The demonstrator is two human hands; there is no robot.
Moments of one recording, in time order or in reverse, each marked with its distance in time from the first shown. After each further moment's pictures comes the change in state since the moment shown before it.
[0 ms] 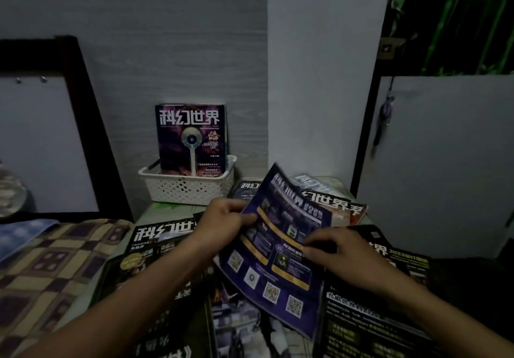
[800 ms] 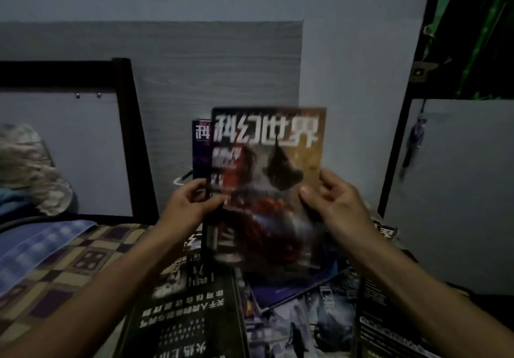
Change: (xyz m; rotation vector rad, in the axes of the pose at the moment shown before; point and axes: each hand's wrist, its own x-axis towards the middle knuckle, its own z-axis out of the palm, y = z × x) left_hand -0.020 0.005 -0.101 -0.188 0.255 0.228; right_hand 0.041 -0.113 -0.007 0.910 0.202 -0.281
